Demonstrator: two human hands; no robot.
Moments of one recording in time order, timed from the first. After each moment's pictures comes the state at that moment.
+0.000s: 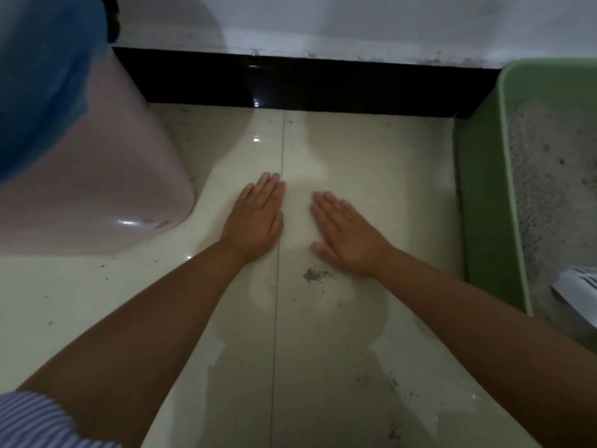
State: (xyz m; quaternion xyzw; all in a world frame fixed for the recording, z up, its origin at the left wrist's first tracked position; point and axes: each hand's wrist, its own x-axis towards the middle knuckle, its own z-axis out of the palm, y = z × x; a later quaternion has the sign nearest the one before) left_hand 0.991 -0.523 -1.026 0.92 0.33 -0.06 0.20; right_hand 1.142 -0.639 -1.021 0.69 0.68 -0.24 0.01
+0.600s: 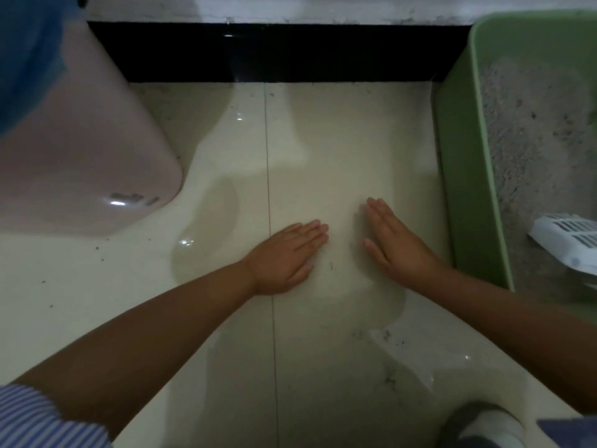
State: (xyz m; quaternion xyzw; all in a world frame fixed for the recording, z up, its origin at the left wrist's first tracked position) left_hand 0.971 -0.598 -1.023 0.97 0.02 -0.13 0.19; right_hand 1.146 -0.736 -0.992 0.78 0.55 -0.28 -0.08
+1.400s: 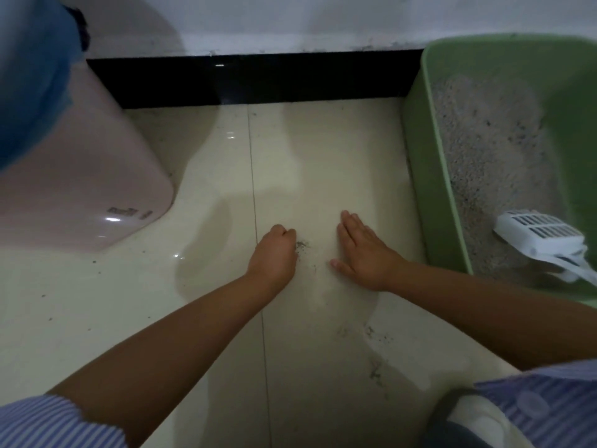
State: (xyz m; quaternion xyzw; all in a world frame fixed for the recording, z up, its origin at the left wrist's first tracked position) left_hand 1.000 -0.621 -0.997 0.90 0.34 -0.16 0.23; right_hand 1.136 -0.730 -0.982 0.75 0.55 -0.35 0.13
